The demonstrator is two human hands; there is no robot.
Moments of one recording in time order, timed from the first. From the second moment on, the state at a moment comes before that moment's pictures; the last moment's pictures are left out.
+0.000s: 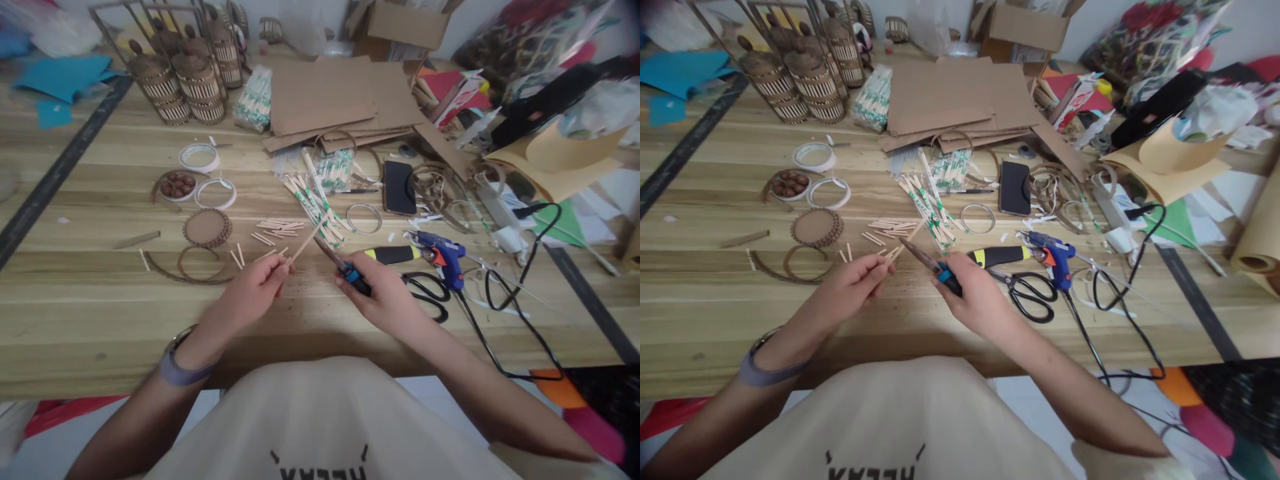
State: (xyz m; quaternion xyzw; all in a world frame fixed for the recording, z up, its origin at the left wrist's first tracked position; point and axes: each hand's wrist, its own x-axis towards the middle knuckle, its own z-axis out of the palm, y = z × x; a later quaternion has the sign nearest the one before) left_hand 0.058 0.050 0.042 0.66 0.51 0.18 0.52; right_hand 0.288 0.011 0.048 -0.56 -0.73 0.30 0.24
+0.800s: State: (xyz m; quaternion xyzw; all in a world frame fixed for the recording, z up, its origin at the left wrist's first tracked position) left_hand 0.093 0.029 0.042 0.82 0.55 -0.05 0.13; right_hand 0.249 0.016 0.018 -0.67 -0.71 0.13 0.18
